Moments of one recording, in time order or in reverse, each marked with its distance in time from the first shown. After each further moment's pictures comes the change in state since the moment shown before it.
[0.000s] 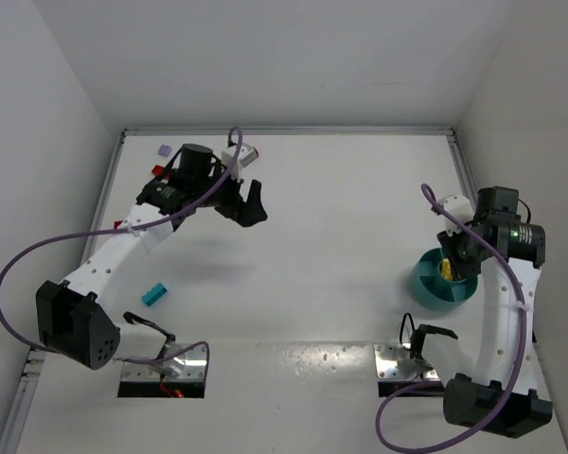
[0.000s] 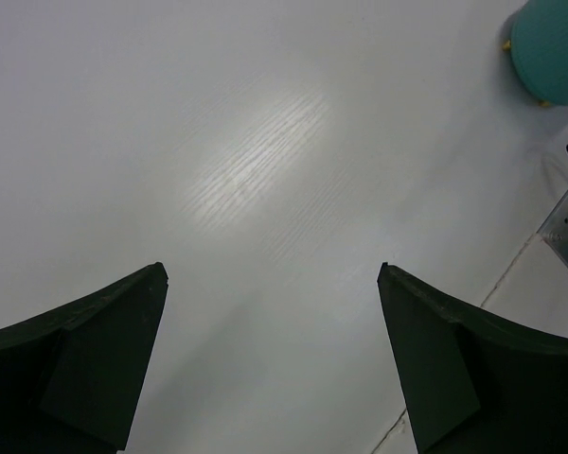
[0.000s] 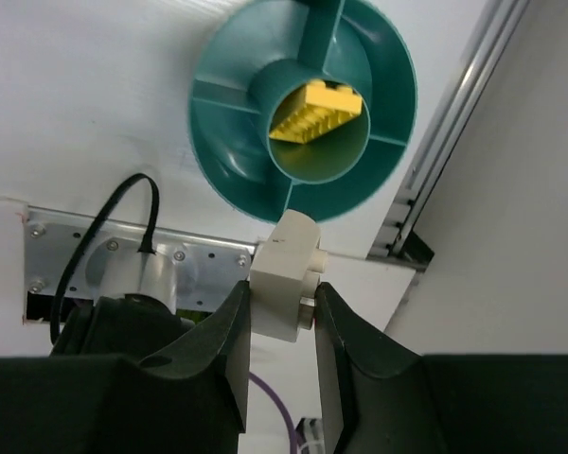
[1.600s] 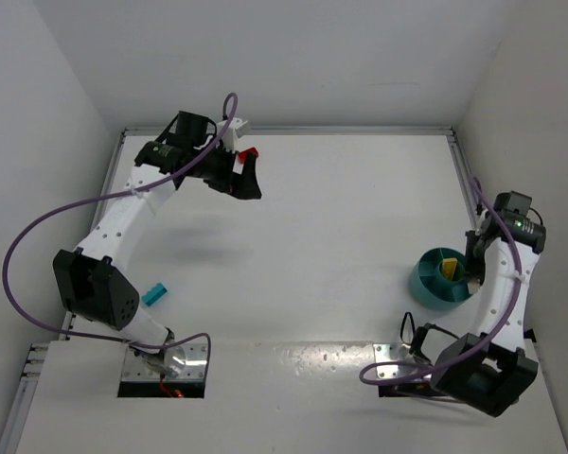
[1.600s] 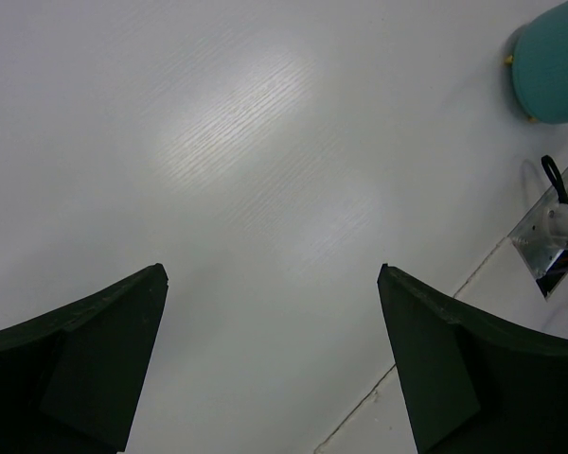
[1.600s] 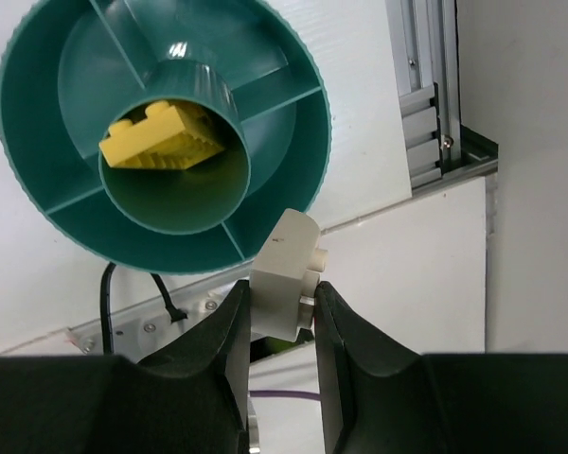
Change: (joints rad) left arm 0.097 0.220 0.363 -0.288 0.052 0.001; right arm -0.233 0.109 -0.163 0.188 0.164 0.380
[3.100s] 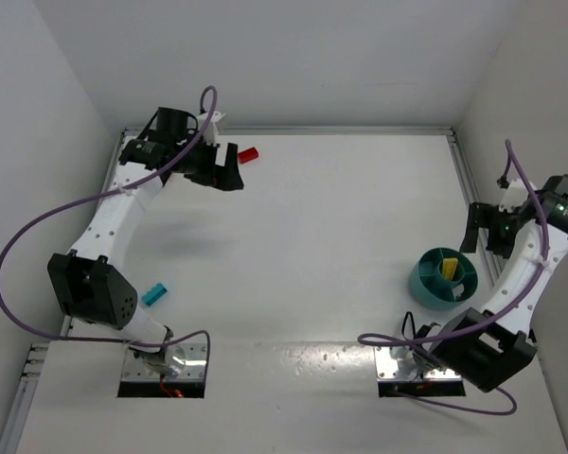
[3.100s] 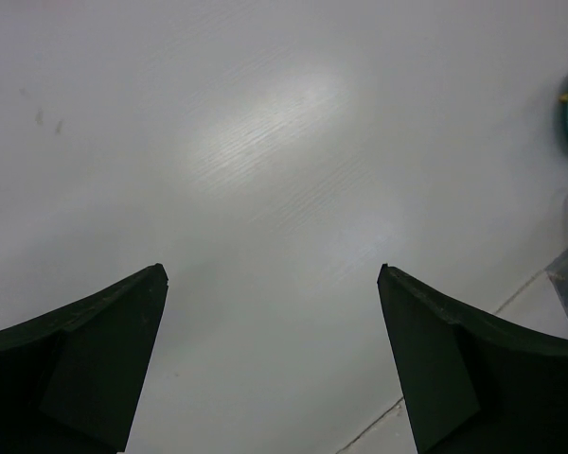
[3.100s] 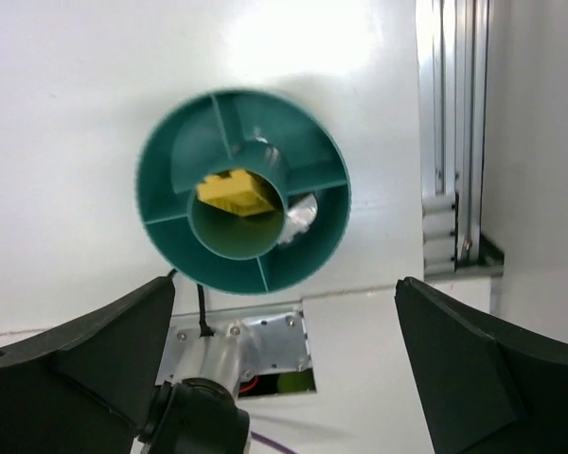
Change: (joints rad) left arm 0.082 -0.005 0.008 -0.001 -0.041 0.008; right arm -0.216 0.121 0.248 -0.046 -0.378 -0.239
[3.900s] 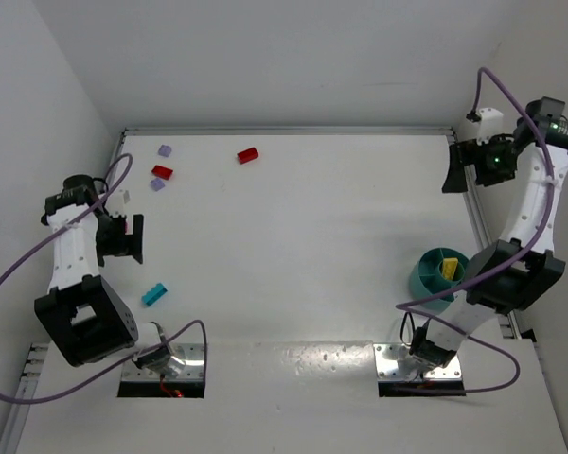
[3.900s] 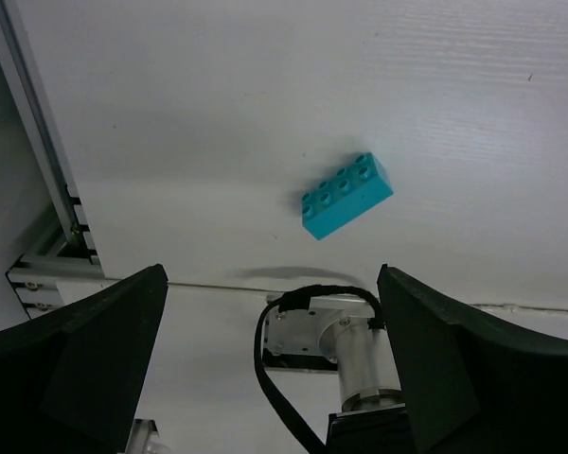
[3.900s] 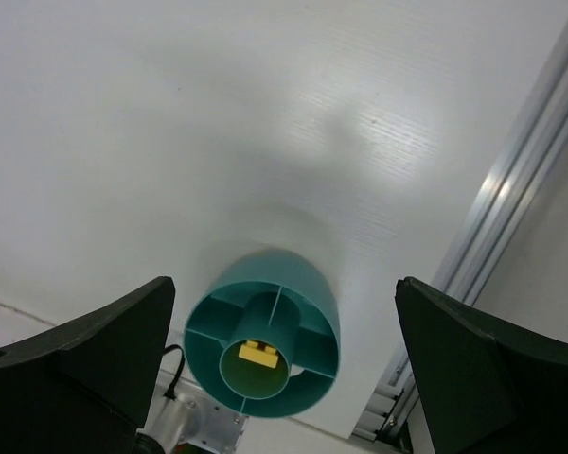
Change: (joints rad) left arm 0.657 -0.194 -0.406 -0.319 -0.433 0.283; right arm 0.246 0.495 0.637 -0.126 -0.245 -0.181
